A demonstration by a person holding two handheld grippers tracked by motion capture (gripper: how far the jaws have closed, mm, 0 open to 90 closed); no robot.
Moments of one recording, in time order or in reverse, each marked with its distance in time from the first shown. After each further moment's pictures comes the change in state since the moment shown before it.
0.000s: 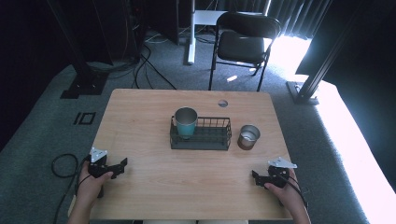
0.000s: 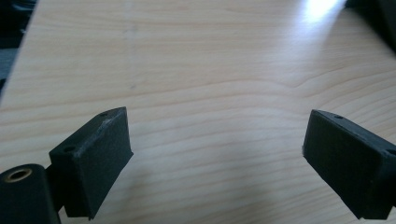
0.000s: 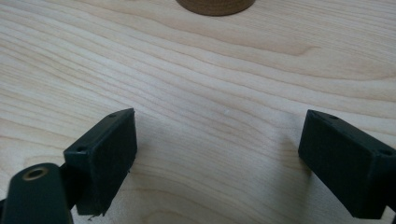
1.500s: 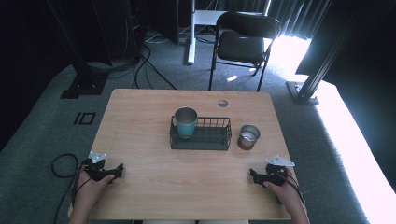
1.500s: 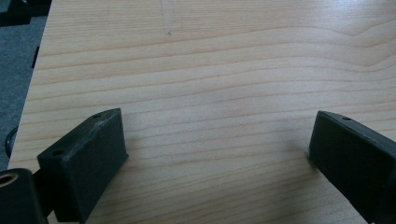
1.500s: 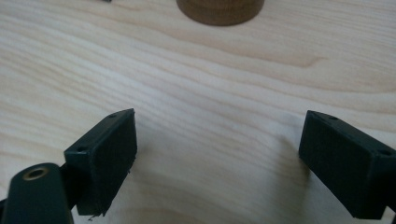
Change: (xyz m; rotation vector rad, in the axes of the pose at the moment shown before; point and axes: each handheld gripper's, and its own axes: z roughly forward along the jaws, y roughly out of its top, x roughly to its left) left arm 0.006 -0.010 0.000 0.148 0.117 0.011; right arm 0.005 0.007 0.006 -0.015 -0.001 0.009
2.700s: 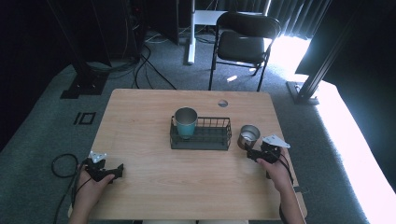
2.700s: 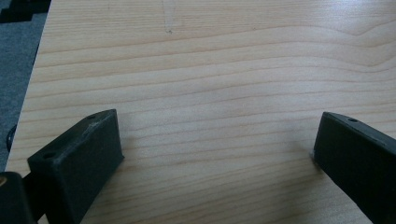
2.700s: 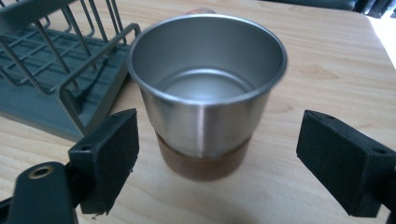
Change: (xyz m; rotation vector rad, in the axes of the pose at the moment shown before) left arm -0.001 0.000 0.001 0.004 0.005 -0.005; right arm -0.005 0.065 0.031 -0.227 -0.027 0.015
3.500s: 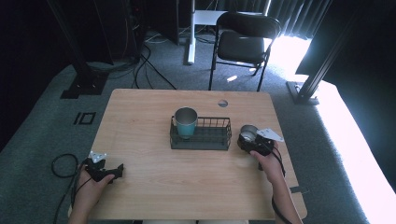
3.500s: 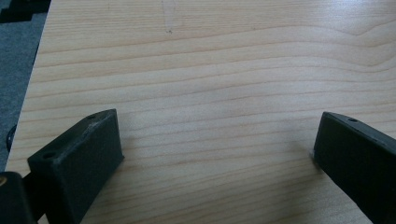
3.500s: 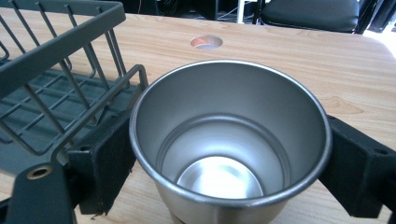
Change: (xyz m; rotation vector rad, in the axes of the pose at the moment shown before) left arm 0.000 0.000 0.000 0.000 0.000 0.000; right arm 0.007 0.015 0.027 -0.073 0.003 0.033
